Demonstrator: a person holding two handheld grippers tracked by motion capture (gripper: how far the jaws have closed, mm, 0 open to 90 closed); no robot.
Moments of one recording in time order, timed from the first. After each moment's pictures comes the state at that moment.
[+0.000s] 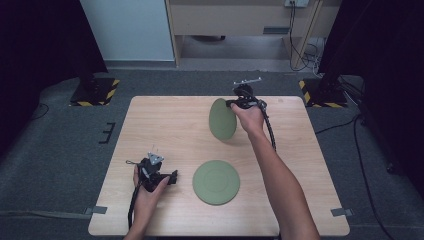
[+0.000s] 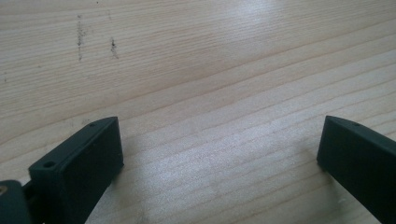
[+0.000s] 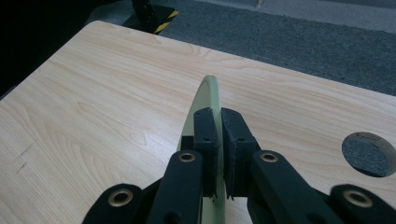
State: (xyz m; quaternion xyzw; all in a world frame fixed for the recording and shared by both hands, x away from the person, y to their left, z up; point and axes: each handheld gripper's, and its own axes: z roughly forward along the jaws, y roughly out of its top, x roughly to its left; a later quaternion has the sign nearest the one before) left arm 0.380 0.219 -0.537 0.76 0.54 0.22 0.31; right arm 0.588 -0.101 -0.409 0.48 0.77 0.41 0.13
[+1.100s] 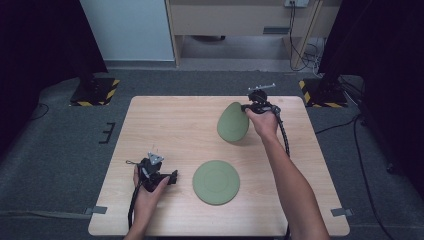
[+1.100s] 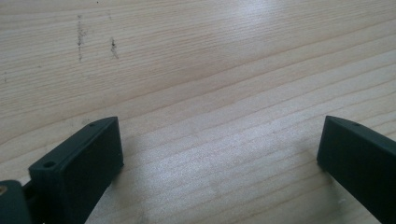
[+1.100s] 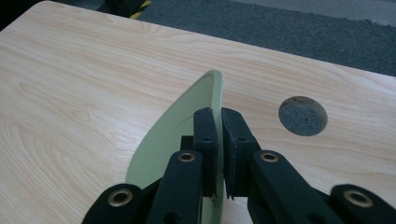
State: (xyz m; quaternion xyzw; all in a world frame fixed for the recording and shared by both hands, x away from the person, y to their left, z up) left arm 0.380 0.219 -0.537 0.76 0.54 0.22 0.31; right arm 0.588 -0.151 -0.433 0.50 0.76 0.38 0.16
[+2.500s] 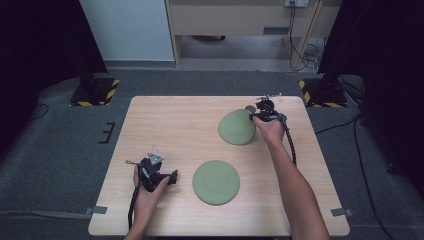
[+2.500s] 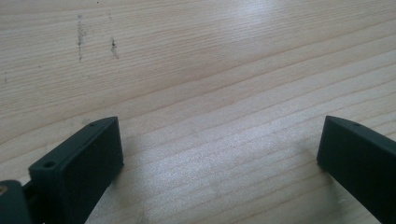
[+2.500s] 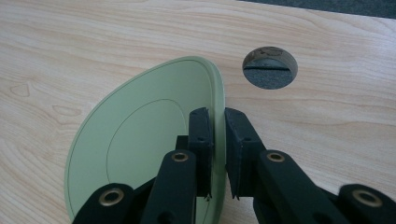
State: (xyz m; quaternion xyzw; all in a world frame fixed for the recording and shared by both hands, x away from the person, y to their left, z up) left arm 0.380 0.219 -0.537 0.76 0.54 0.22 0.31; right arm 0.591 -0.180 -0.475 0.54 0.75 0.35 0.15
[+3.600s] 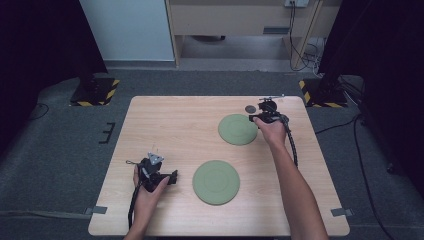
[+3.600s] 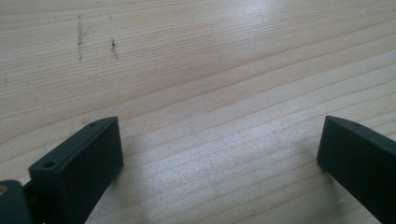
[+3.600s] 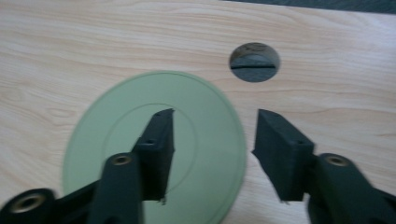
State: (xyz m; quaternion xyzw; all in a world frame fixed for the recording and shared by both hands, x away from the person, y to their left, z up) left arm 0.380 0.219 -0.537 0.76 0.54 0.22 0.31; right arm 0.581 -0.186 -0.471 0.56 0.74 0.34 0.16
